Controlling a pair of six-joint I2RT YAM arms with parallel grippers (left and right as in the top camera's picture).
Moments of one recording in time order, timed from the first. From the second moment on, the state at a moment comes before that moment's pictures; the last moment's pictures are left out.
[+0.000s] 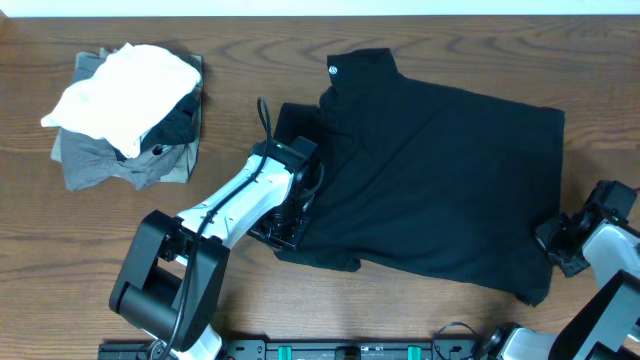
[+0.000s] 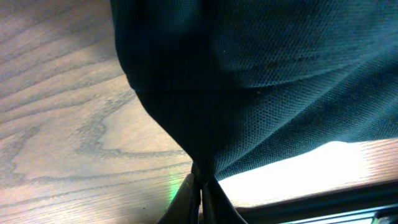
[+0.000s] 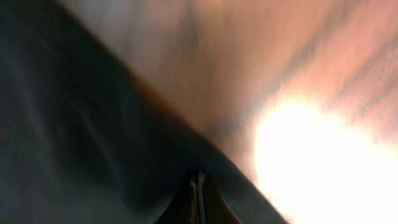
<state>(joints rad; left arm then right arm) -0.51 1.78 1.13 -1.21 0.06 -0.07 -0.59 1.49 0.64 -0.48 0.04 0.50</state>
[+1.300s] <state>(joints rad) -0.54 1.78 1.10 -1.10 0.25 -0.10 -0.63 1.32 0.96 -0.98 -0.23 0.28</state>
